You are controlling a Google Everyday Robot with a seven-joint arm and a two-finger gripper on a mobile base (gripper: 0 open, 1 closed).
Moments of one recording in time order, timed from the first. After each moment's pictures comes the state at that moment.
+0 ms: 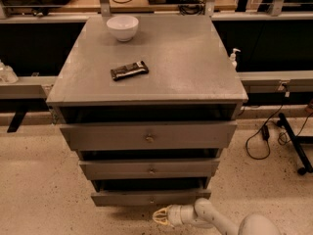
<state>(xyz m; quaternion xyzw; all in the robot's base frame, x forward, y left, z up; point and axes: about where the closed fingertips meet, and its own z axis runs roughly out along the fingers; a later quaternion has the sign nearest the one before) 0.505 -0.014 0.098 -0.67 0.53 0.26 0.44</state>
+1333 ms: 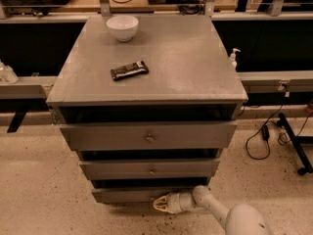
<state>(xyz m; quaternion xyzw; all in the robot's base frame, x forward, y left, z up) 0.561 -0.018 0.102 -0.68 0.54 0.24 0.43</state>
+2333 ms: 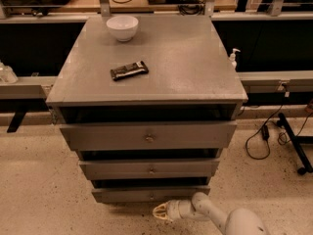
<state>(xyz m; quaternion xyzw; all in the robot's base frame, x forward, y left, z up) 0.531 -0.016 0.077 -0.69 0.53 0.24 0.42</state>
